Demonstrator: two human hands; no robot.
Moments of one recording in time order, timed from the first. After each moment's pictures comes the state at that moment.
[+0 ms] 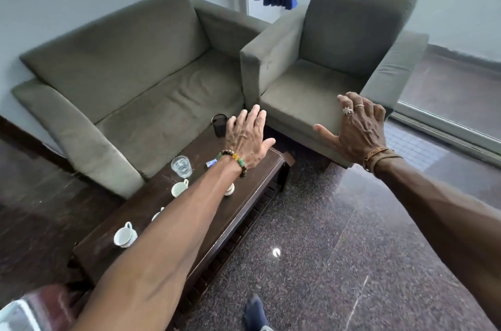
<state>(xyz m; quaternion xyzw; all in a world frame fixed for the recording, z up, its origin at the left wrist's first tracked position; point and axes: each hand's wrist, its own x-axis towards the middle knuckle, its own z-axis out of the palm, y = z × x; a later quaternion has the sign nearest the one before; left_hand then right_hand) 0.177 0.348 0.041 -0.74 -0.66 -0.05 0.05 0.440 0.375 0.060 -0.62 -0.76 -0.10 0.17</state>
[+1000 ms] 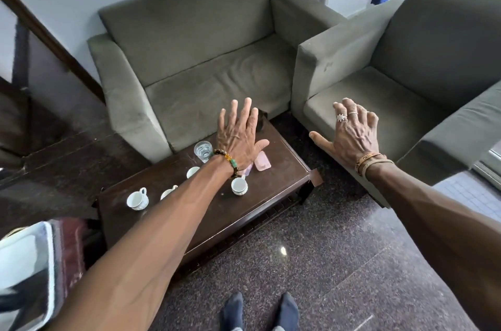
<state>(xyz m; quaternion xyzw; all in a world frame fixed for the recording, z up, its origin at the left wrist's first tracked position) 0.143 0.410 0.023 -0.62 -0.78 0.03 0.07 0.386 0.526 0.023 -0.50 -0.86 -0.04 0.13</state>
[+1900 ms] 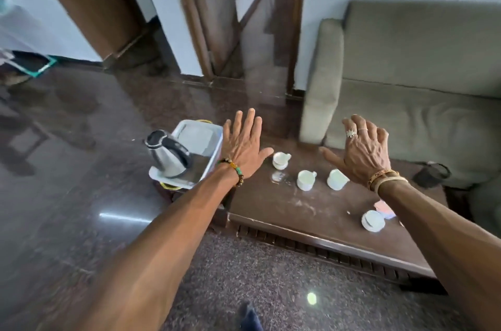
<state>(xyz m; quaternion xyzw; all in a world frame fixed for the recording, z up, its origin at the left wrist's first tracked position) -0.054 0.023 0.036 -0.27 -0.96 0.01 0.05 0.050 0.285 0.039 -0.10 -0.98 0.01 0.14</state>
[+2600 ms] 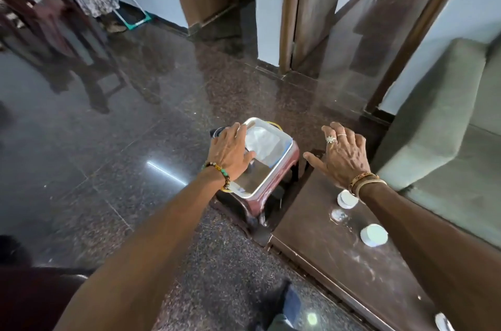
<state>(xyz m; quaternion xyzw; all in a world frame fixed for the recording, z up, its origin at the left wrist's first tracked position) -0.180 -0.181 0.007 -0.06 -1.00 -0.05 0.03 -0.186 0.095 0.003 0.10 -0.99 0.04 0.07</state>
